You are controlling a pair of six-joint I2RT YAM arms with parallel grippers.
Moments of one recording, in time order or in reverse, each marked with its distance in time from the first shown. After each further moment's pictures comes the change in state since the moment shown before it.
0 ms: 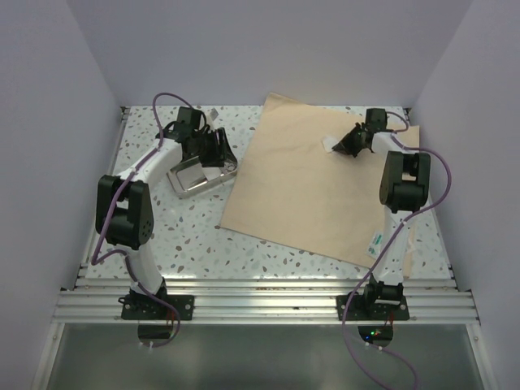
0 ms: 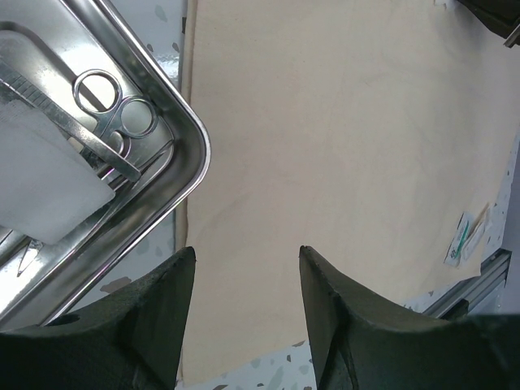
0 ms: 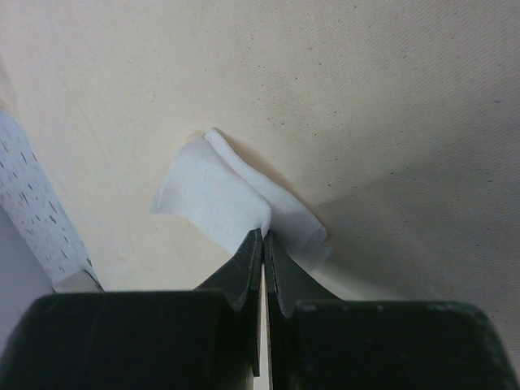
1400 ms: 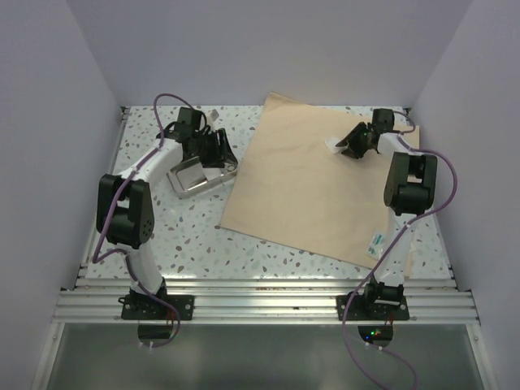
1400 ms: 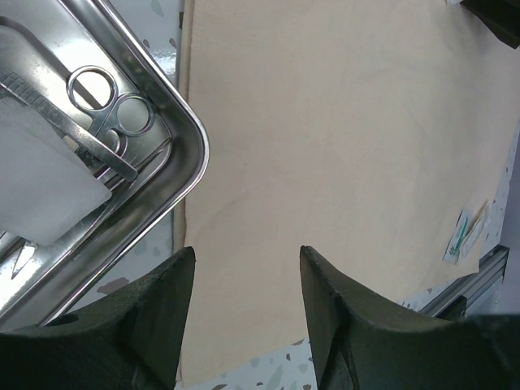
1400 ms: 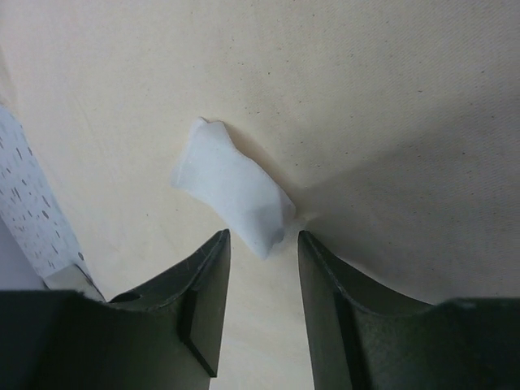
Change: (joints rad) left arm 0.000 0.008 0.000 0.000 0.011 0.000; right arm -0.032 -0.058 -0.061 0.009 -0.005 -0.049
